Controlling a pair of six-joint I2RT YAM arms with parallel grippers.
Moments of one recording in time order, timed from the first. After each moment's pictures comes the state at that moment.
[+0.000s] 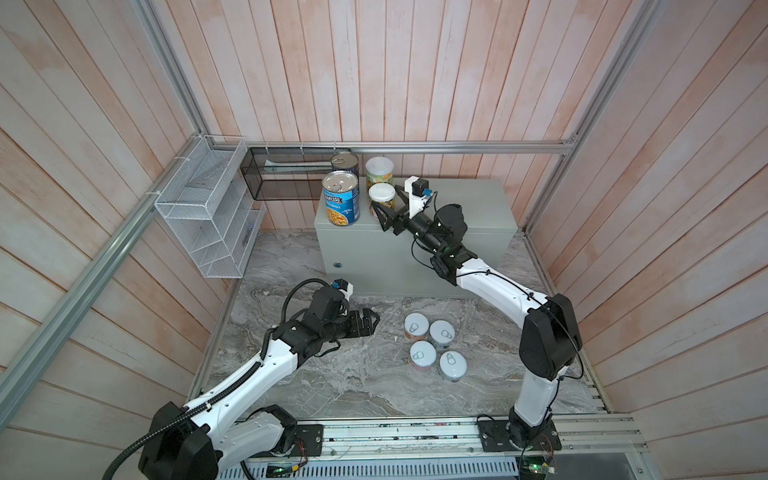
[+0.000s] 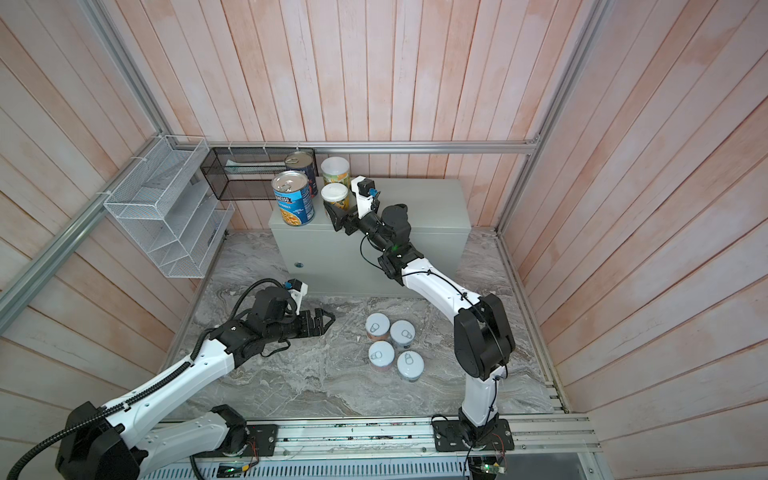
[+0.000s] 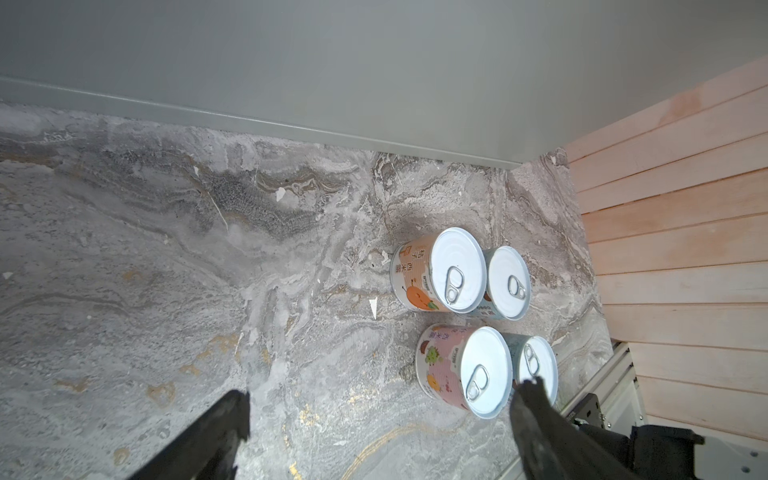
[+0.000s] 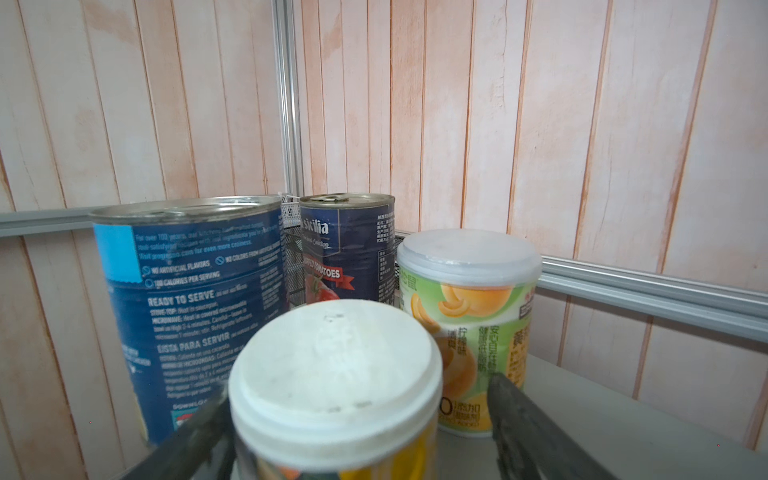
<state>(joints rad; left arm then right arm) -0.56 1.11 0.77 -0.38 0.21 -0.59 0.61 1.85 1.55 0.57 -0.26 0.08</state>
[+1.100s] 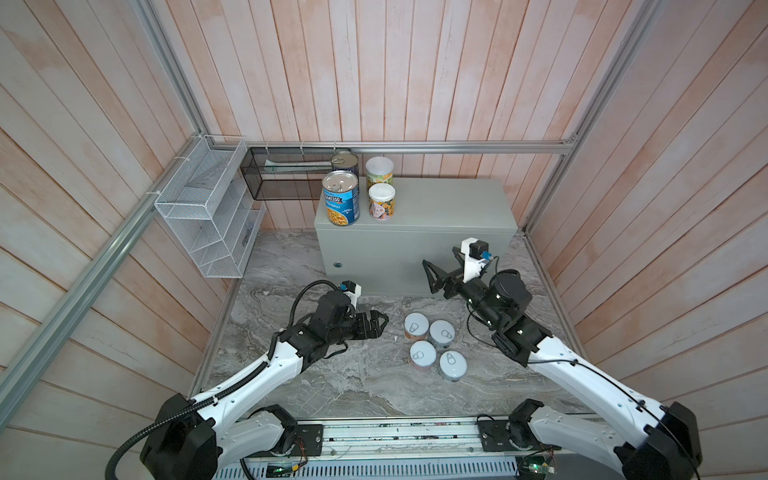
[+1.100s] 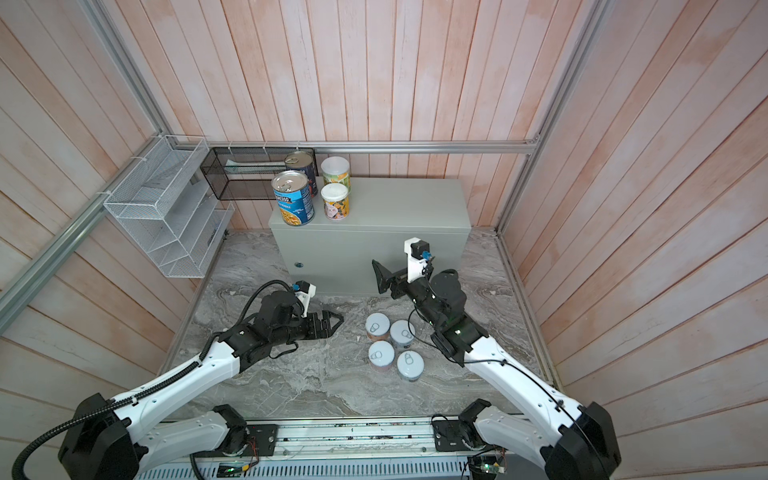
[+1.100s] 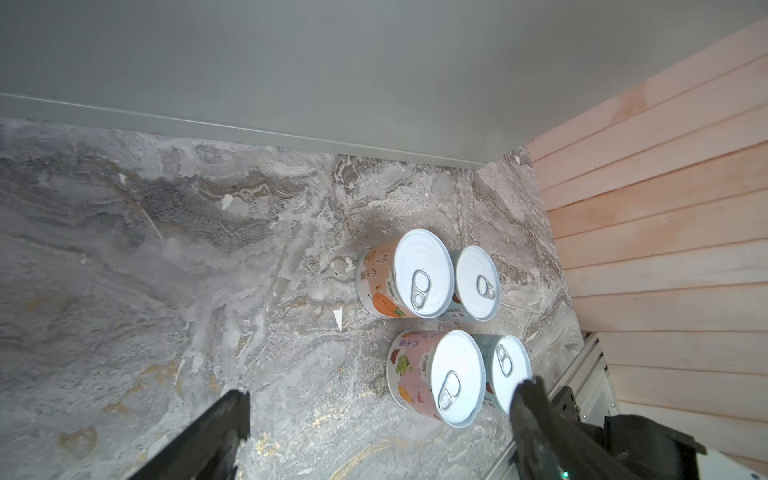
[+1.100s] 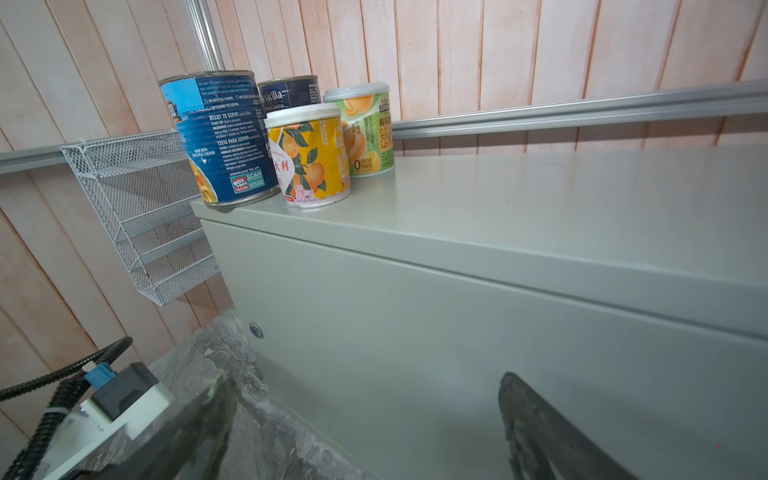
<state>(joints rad) -0.66 1.13 0.71 -0.22 0.21 -0.64 0.64 0.99 0.73 0.28 0.05 0.17</state>
